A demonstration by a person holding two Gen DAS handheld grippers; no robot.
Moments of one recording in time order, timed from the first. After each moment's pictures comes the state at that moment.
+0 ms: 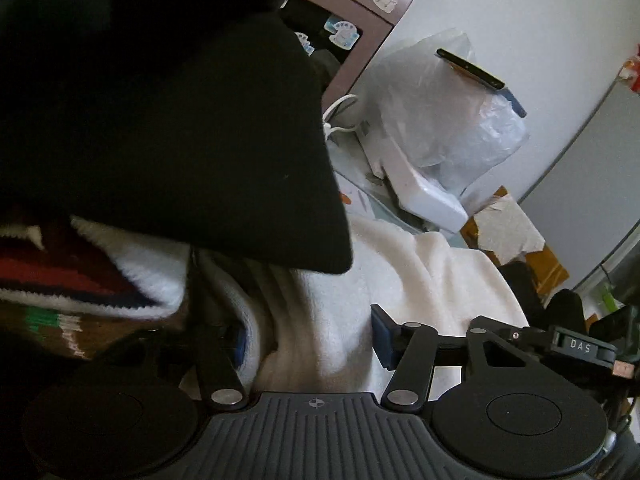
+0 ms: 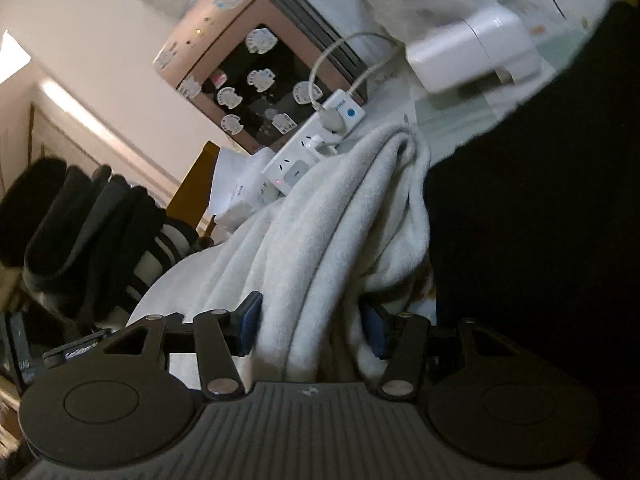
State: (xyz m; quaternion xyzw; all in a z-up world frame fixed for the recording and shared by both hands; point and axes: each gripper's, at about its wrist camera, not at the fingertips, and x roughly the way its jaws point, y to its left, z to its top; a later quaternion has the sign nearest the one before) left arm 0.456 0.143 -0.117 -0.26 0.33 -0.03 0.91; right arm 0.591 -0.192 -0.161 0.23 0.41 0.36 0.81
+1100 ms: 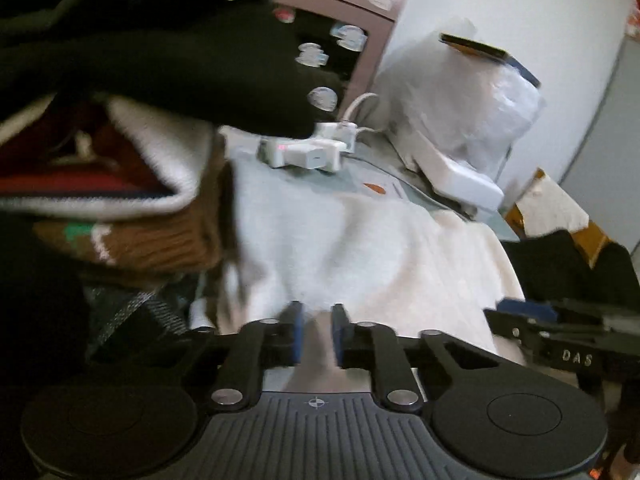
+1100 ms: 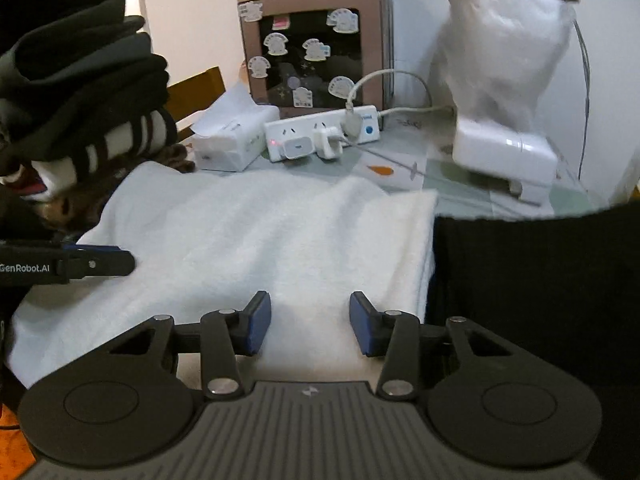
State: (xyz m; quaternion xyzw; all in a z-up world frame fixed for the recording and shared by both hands) left arm 0.428 0.112 -0.131 -0.19 0.32 0.05 0.93; right arm 0.542 -0.143 -0.149 -0.04 0.34 0.33 0.88
